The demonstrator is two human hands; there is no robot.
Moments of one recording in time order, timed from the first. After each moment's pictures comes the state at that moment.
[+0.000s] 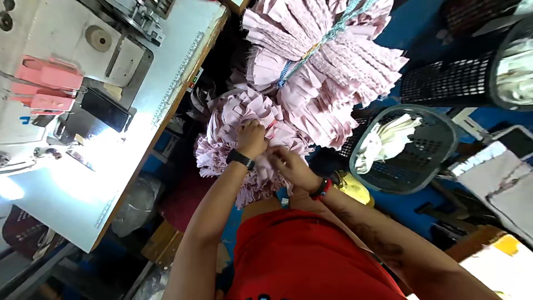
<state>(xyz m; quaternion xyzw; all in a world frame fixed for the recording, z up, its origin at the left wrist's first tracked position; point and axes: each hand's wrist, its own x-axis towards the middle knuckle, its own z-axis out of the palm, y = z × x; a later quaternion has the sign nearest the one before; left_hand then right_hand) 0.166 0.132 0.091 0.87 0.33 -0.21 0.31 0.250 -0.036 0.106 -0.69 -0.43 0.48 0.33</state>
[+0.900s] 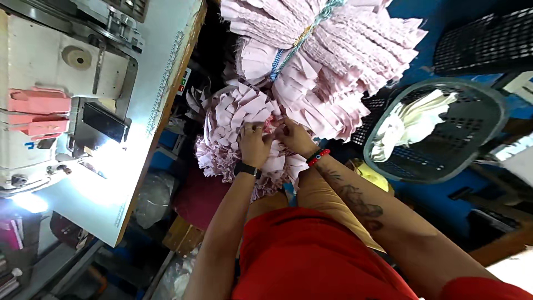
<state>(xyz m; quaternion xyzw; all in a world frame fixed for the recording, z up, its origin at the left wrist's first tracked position) 0.169 0.088 0.065 0.84 0.45 -0.10 0.30 0.305 -0.011 0.032 -0.74 -0.29 0.52 0.31</state>
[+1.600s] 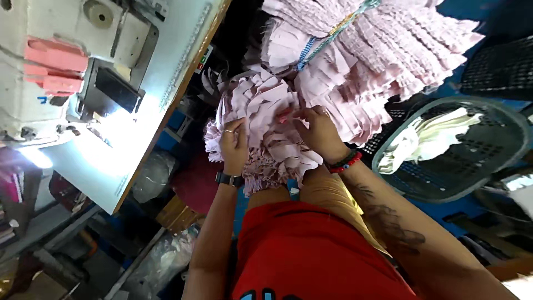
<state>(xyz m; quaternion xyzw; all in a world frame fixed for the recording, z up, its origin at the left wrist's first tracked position) 0.086 0.102 0.118 0.73 0.49 0.24 0.42 0.313 0.004 0.099 -0.76 -0.44 0.41 0.25</state>
